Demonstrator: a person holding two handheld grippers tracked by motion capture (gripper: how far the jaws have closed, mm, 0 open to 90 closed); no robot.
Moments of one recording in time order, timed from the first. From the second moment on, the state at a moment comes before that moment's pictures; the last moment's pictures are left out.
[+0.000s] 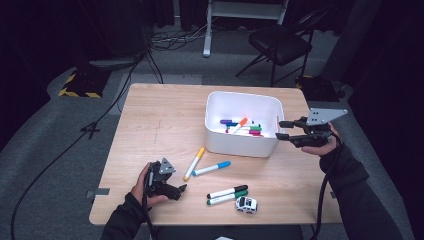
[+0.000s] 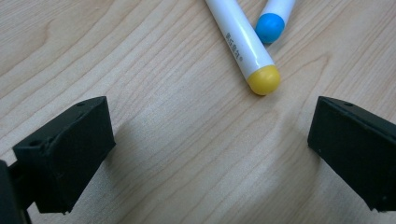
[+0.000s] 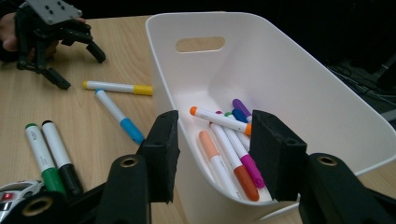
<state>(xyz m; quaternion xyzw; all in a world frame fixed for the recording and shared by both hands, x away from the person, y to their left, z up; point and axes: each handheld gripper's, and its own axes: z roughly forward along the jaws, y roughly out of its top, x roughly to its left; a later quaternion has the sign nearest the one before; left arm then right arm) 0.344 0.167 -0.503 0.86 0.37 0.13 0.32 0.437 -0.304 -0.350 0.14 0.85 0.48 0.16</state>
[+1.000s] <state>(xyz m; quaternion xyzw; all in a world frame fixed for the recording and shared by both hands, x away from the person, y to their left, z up) 0.344 0.165 -0.503 0.86 0.37 0.13 0.32 0.395 -0.228 -0.449 0.04 0.89 0.45 0.05</state>
